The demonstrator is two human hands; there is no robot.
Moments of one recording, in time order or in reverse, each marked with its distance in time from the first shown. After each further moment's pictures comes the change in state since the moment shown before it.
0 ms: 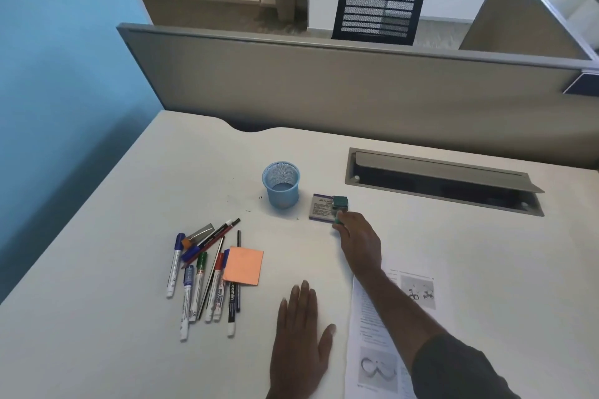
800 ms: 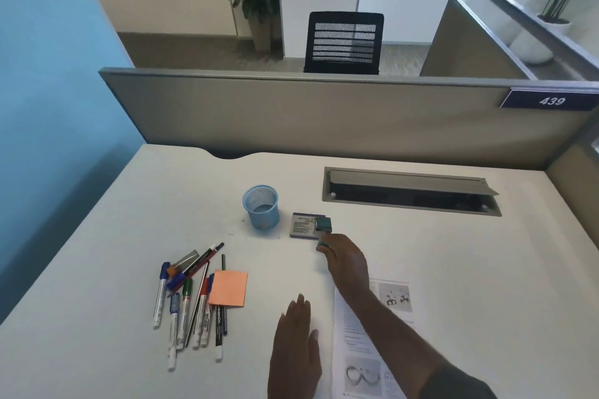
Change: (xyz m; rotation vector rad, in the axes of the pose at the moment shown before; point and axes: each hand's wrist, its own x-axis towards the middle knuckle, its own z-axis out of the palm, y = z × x) left_hand 0.004 0.034 -0.039 -0.168 0.197 0.025; right_hand -0.026 -0.018 -0.044 0.099 0.036 0.024
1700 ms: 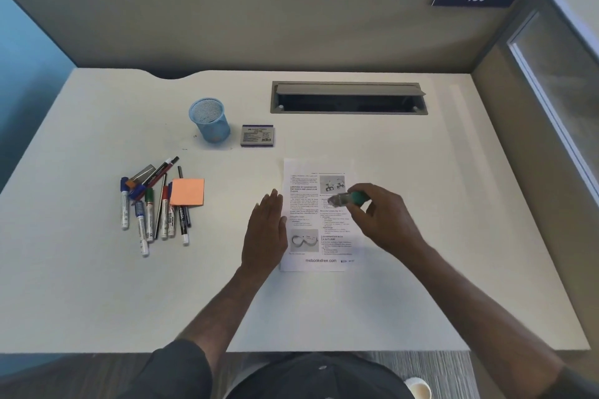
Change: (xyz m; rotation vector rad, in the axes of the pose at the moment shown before) left_hand -0.020 0.041 -0.005 -0.077 -0.187 0.090; right_hand -0.147 0.007 -0.227 0.024 -0.195 0.155
